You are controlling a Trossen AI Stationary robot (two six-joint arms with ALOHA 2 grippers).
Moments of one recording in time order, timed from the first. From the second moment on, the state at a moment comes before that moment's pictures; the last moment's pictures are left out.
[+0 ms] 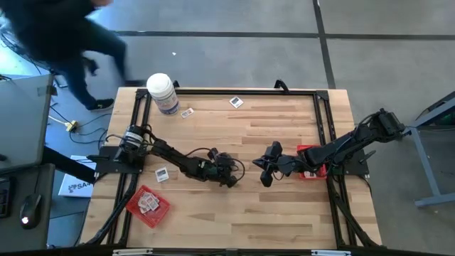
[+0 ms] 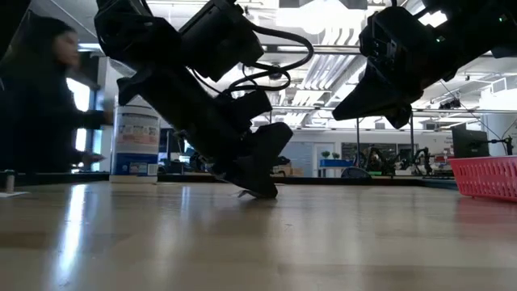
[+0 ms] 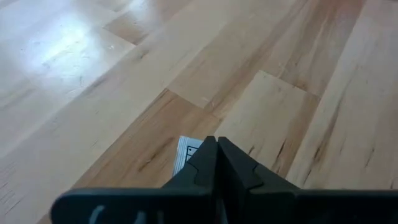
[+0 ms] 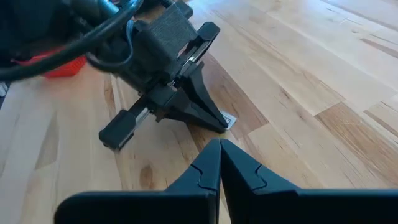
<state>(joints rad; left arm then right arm) -0.23 2.03 1.00 0.18 -0.60 -0.62 0.30 1.37 0.52 0.29 0.45 0.60</state>
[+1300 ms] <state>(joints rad) -1.04 1.32 0.94 -0.96 -0.19 -1.42 0.30 1.37 0.52 0.37 0.43 0.57</state>
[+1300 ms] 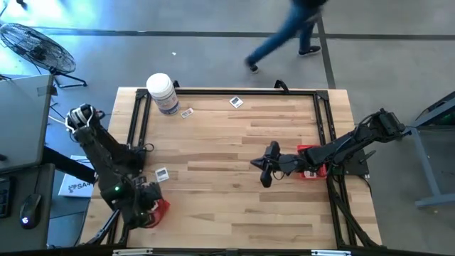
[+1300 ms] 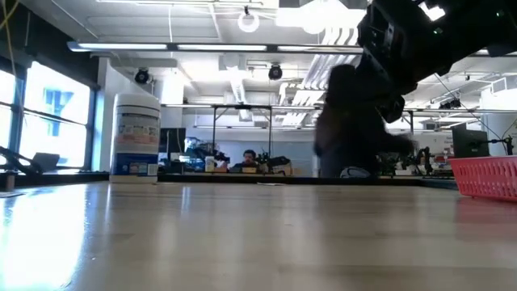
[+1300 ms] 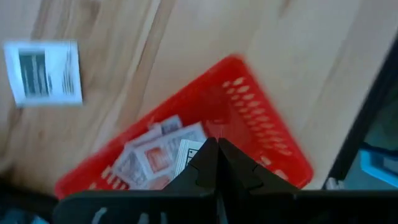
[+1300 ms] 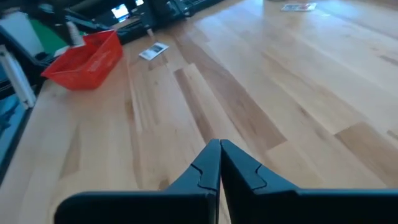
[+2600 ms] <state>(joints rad) -1.09 1.29 0.95 -1.12 -0.47 -1.50 0.30 1.37 0.52 0.37 0.40 0.57</state>
